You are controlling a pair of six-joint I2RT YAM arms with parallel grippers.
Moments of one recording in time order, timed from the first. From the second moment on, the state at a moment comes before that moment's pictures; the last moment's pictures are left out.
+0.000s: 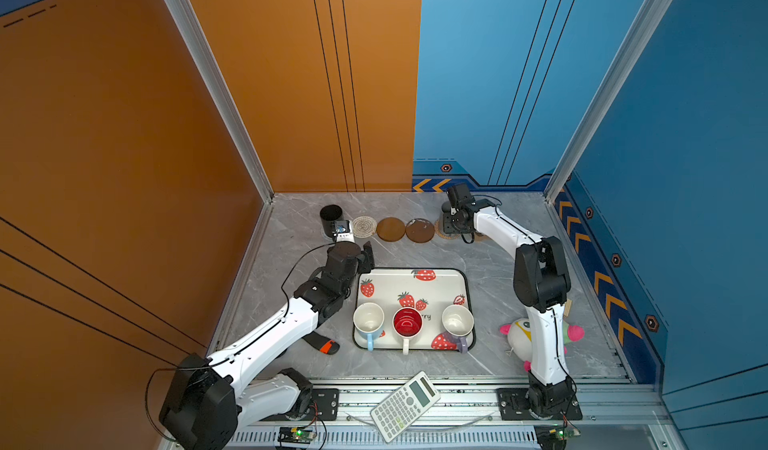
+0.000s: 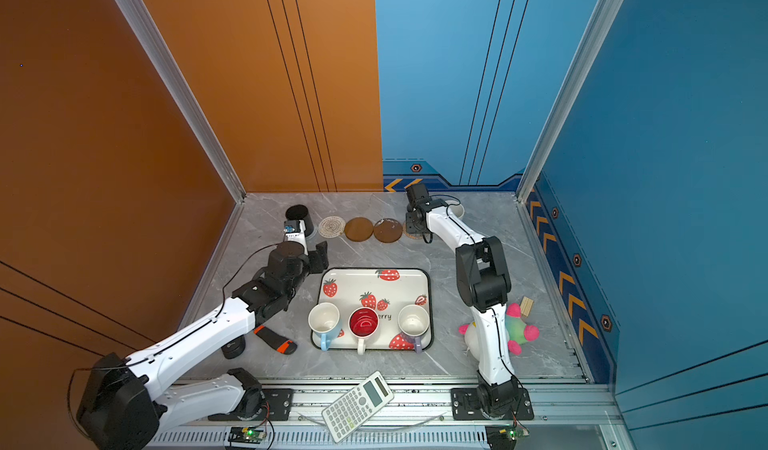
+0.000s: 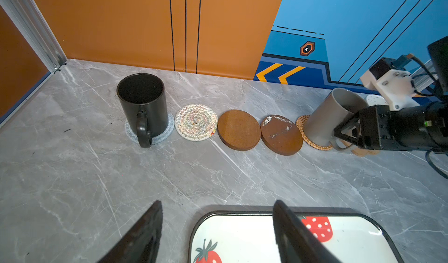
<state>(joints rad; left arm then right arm) -0.56 1.15 0.76 -0.04 -0.42 -0.39 0.34 2.19 1.83 -0.67 0.17 0.28</state>
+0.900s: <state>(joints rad) -0.60 1.05 0.80 -0.16 -0.41 -0.41 0.56 1.56 1.47 -0.53 0.47 0.29</state>
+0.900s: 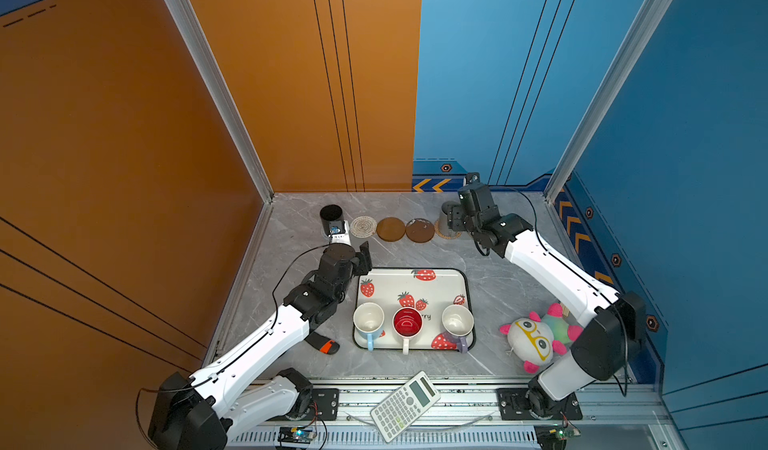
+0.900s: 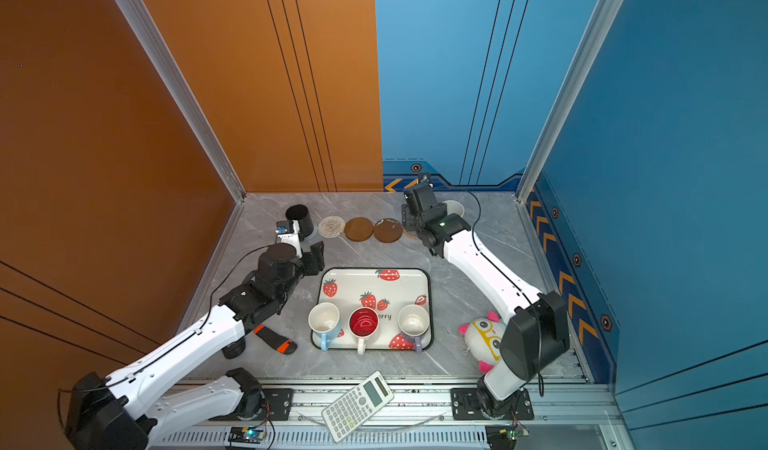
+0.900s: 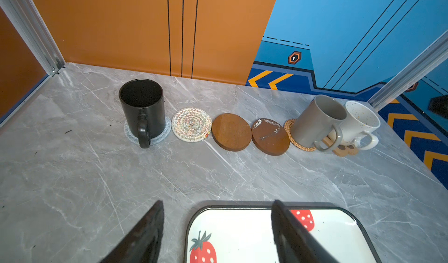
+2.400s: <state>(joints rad) -1.14 0.95 0.96 -1.07 -0.37 -0.74 0.76 1.36 1.03 -0.18 0.58 0.54</state>
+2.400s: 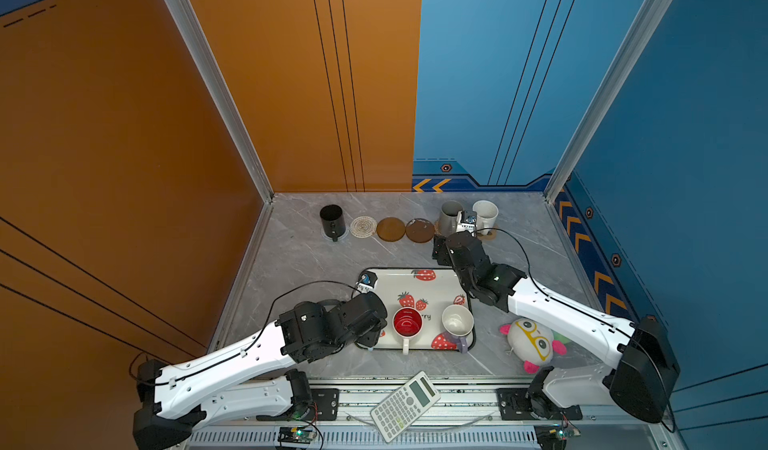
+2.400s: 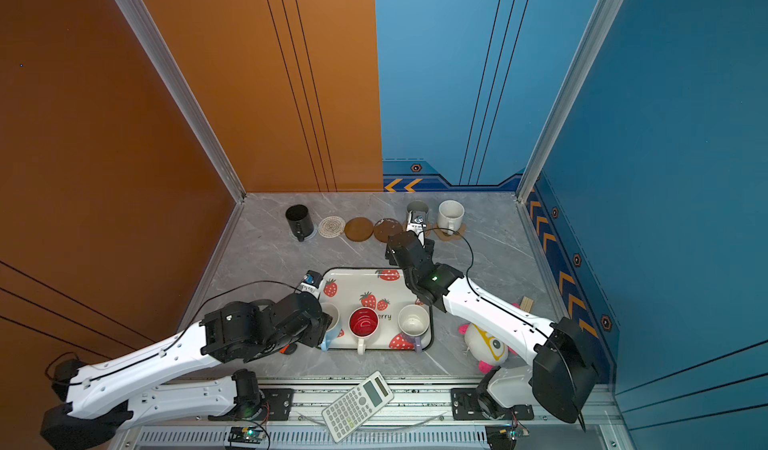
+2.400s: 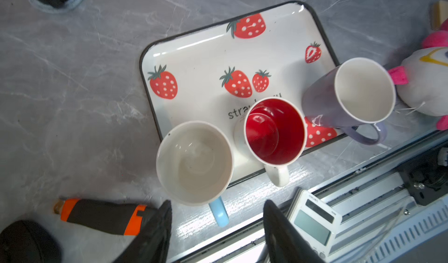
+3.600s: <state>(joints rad) -1.17 1.01 0.70 -0.93 -0.31 -0.98 0.74 1.40 1.03 -0.16 0.53 0.56</state>
